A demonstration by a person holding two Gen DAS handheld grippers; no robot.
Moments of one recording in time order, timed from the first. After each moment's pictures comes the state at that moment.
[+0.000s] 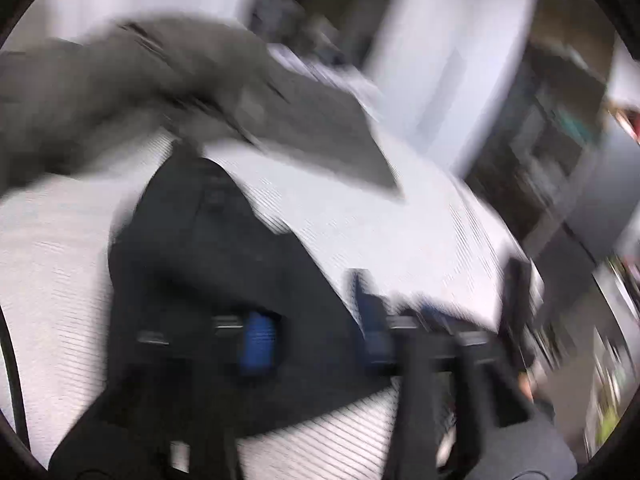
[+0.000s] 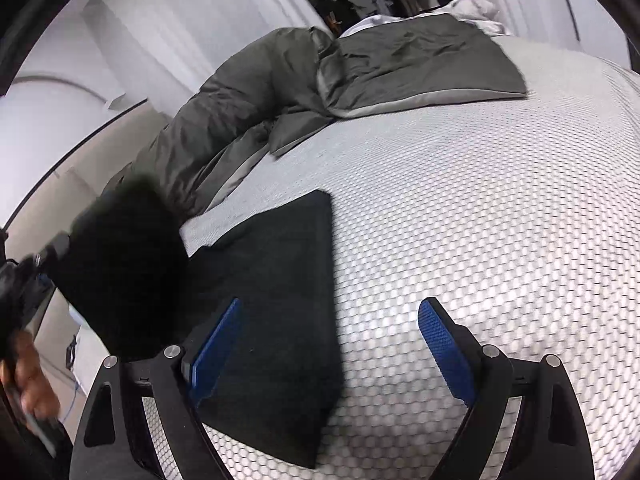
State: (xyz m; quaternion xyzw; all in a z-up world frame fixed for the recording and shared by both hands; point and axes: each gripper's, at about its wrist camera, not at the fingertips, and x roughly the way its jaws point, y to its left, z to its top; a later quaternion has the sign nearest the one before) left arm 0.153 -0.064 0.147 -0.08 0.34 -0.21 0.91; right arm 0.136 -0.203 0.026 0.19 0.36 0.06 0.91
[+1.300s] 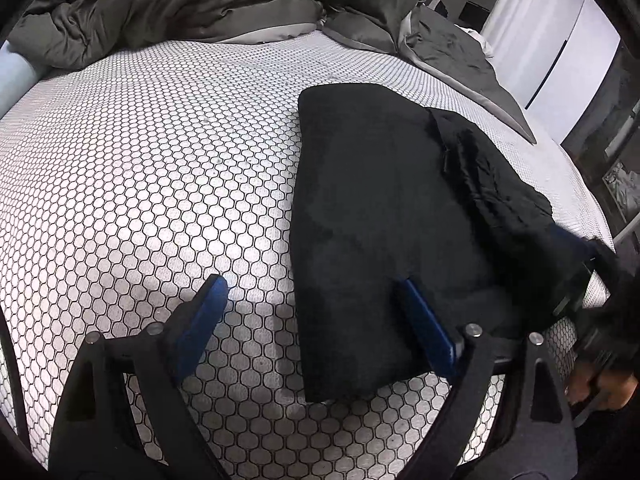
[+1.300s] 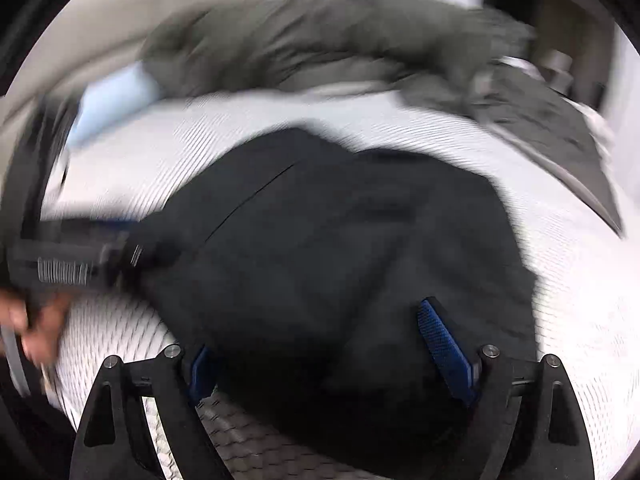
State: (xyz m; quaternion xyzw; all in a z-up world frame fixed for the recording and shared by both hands) left arm 0.151 0.130 -0.025 -0.12 0.42 -0.02 0.90; right arm 0.141 0.009 -0.002 -0.10 0.38 0.11 0.91
